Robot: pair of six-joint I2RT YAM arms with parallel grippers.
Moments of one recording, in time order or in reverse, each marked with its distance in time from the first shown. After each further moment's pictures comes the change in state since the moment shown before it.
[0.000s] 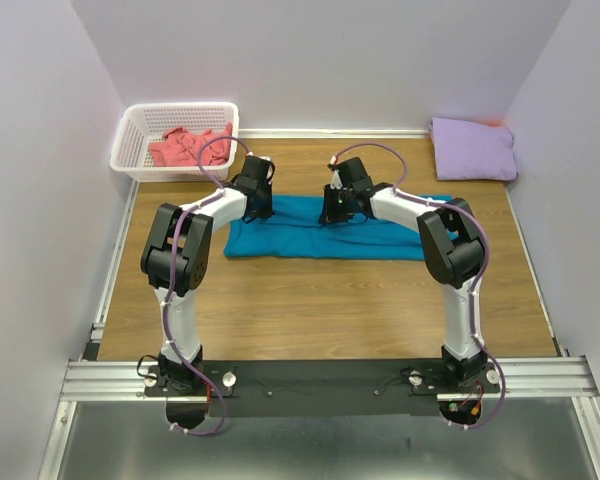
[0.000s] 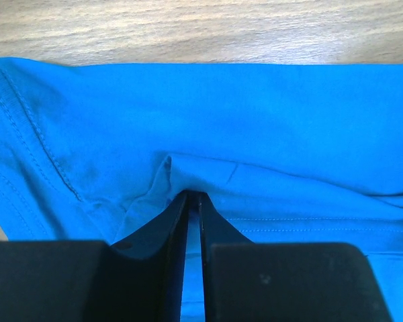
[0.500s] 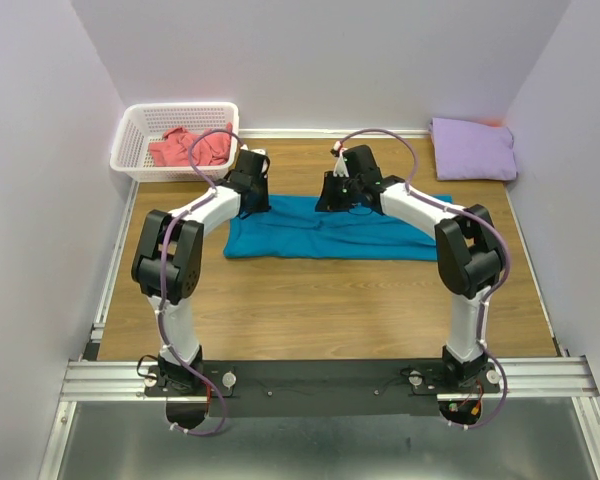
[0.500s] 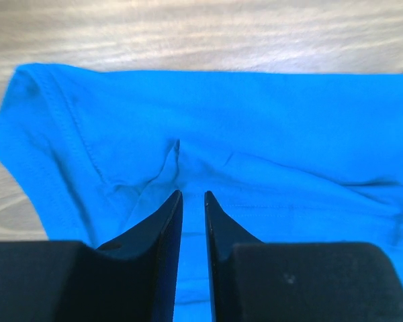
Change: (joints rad) left arm 0.005 -0.073 -0.011 -0.019 0.000 -0.004; right arm 0.000 -0.132 -0.014 0.001 -0.045 0.013
